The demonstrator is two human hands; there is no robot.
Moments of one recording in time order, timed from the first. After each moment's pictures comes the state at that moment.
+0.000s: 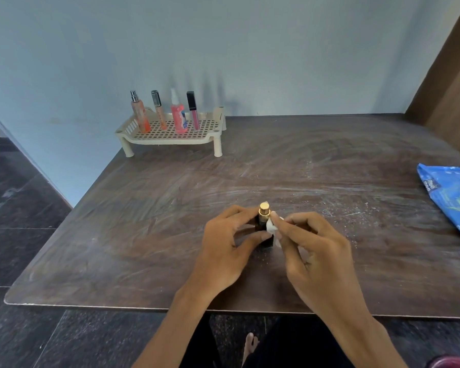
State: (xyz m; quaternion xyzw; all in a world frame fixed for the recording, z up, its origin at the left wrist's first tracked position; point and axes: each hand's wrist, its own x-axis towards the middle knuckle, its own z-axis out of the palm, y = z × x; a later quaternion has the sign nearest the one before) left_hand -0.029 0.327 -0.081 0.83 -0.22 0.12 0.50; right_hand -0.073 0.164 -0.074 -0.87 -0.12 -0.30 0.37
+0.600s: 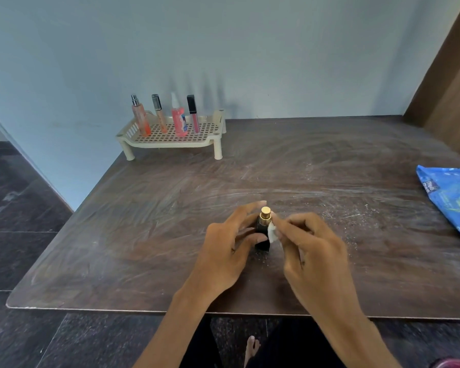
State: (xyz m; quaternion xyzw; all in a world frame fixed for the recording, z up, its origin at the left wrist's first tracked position) left_hand -0.030 0.330 -0.081 0.83 -0.22 0.08 0.51; right_hand -0.072 0.170 -0.071 -0.89 -0.11 -0.30 0.34
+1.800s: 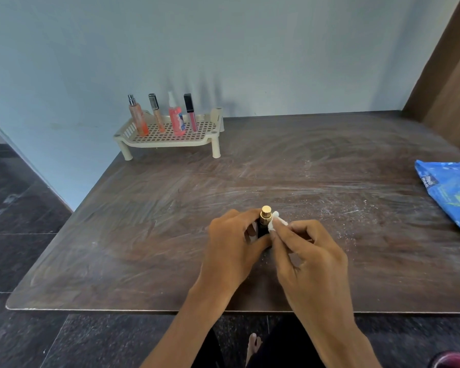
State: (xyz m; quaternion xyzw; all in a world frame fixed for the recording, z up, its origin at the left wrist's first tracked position) left_hand -0.031 0.310 -0.078 0.90 -0.19 0.21 0.34; right_hand -0.084 0.182 -0.077 -0.86 -0.06 -0.36 0.36
